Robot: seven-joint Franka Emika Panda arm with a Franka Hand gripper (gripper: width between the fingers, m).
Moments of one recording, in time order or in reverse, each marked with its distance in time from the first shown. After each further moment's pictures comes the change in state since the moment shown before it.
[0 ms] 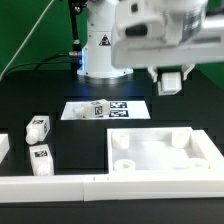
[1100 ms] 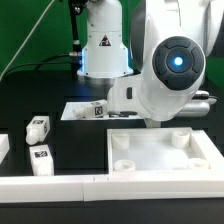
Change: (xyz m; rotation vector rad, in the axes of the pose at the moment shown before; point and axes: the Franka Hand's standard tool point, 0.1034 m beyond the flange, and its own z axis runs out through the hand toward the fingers) arm -0.058 0.027 0.159 -0.065 -0.510 0.071
